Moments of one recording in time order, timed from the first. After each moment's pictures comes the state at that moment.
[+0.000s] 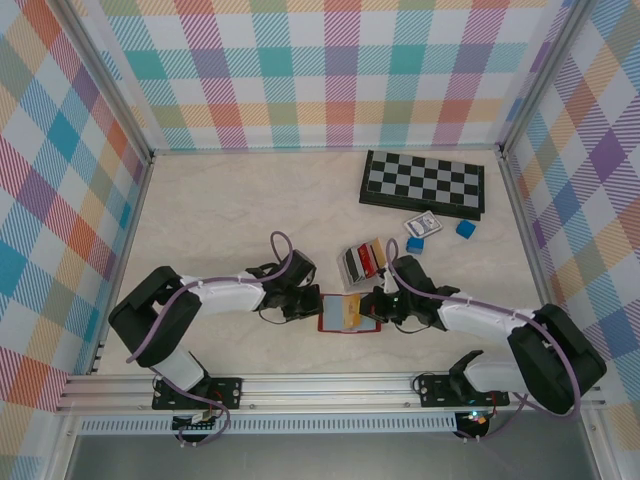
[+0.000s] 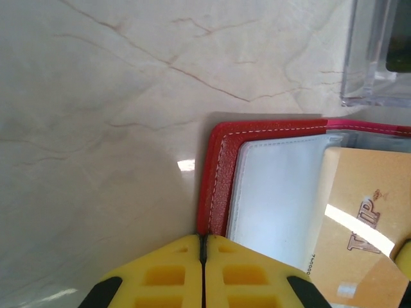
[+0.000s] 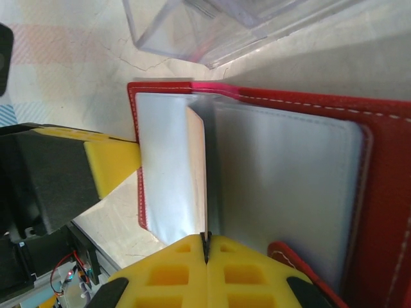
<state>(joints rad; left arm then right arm) -0.80 1.61 0.74 -0.21 0.30 -0.96 0.64 1.25 0.41 -0.06 -0.50 0.92</state>
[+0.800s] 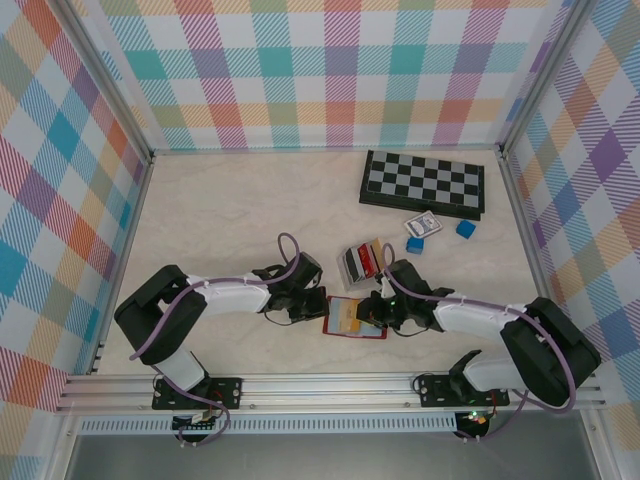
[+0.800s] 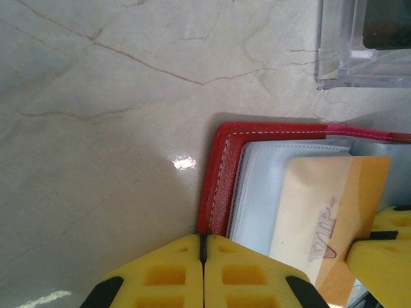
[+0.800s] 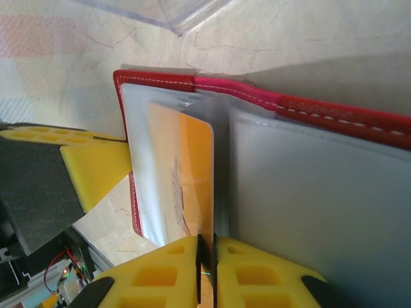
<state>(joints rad) -0.84 1.63 0.75 -0.18 0.30 -0.97 0.67 1.30 0.41 -0.06 -0.48 0.97</state>
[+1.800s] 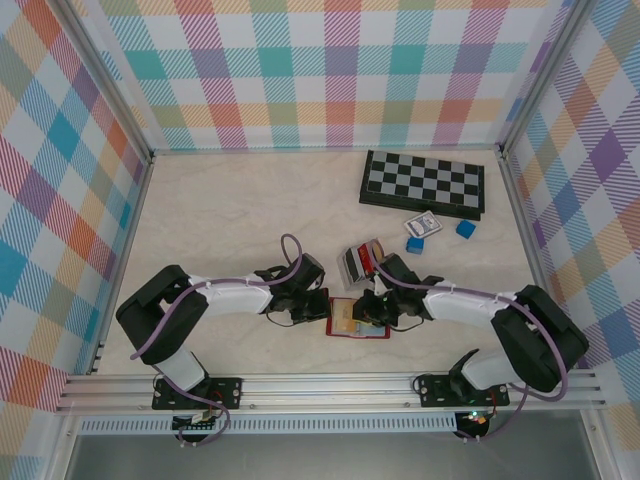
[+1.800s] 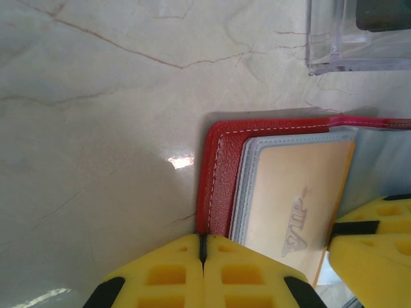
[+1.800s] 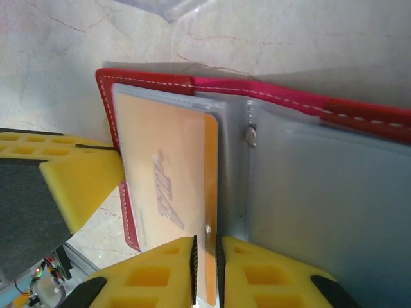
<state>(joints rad) -0.86 1.64 0.76 -0.18 0.30 -0.97 0.70 1.38 0.55 -0.25 -0.45 0.90</state>
